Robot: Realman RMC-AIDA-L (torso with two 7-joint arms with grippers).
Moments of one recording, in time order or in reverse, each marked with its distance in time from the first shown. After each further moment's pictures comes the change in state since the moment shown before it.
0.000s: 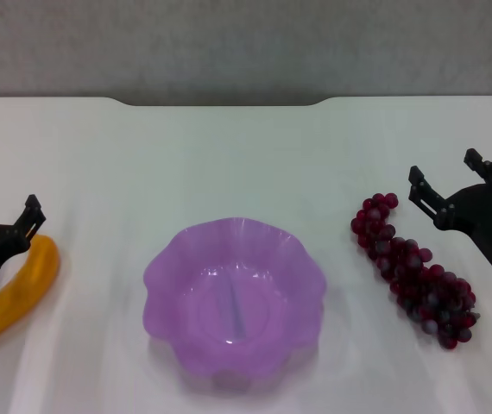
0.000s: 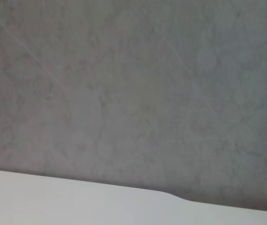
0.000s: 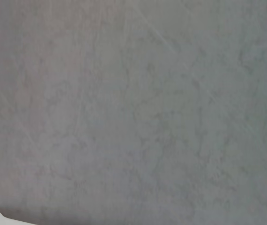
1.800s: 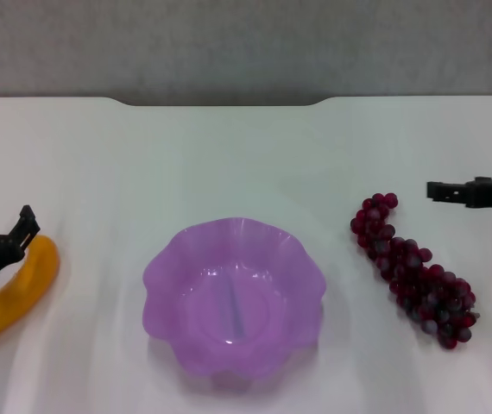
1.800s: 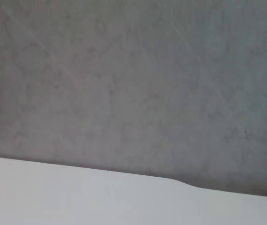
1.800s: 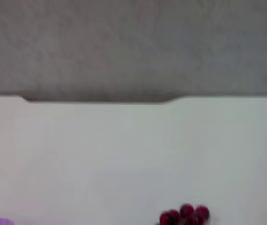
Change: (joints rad) left arm 0.008 0.002 -0.002 -0.011 0.002 -0.022 0.000; right arm -0.124 -0.014 1.159 0.907 -0.044 1.864 -0.574
